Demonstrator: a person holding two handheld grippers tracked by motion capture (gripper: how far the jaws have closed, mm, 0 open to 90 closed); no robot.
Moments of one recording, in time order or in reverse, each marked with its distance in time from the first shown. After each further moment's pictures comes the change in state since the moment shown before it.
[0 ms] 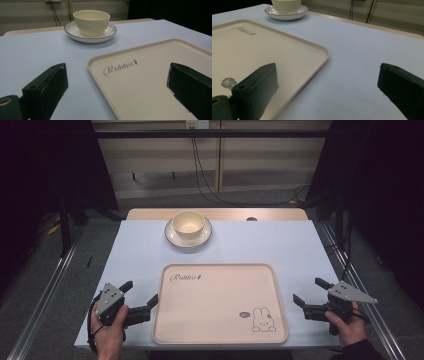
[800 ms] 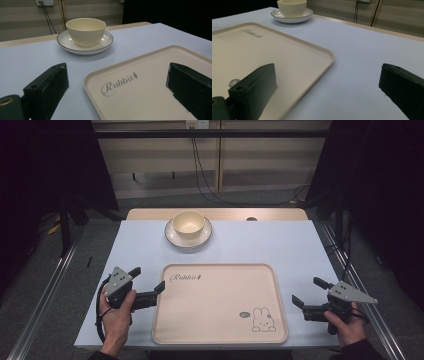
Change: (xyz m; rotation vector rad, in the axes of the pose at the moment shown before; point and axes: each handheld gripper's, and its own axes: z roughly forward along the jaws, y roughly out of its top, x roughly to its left) left arm 0.004 0.025 0.032 -0.006 -0.044 0.029; right arm 0.002 0.001 0.001 -0.019 0.036 -0.004
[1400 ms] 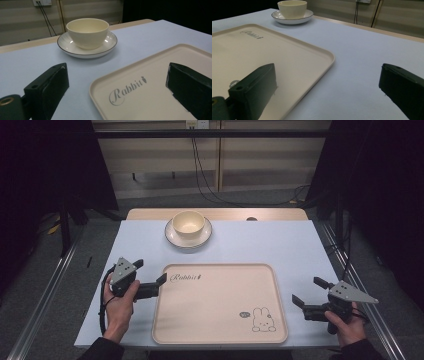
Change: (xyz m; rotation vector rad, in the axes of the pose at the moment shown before) left arm 0.017 0.007 0.024 0.026 -0.002 0.047; right arm -0.001 0.000 0.000 -0.005 0.007 0.003
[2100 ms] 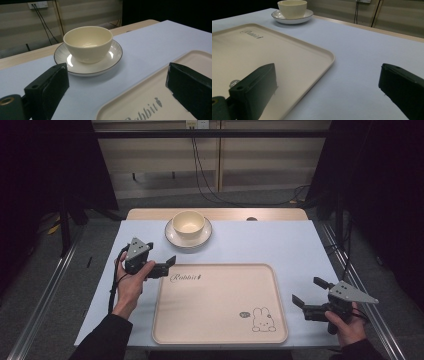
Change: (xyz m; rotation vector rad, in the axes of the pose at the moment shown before) left arm 0.014 0.029 0.052 0.035 -0.025 0.025; right arm 0.000 0.000 0.000 0.002 -0.002 -0.001
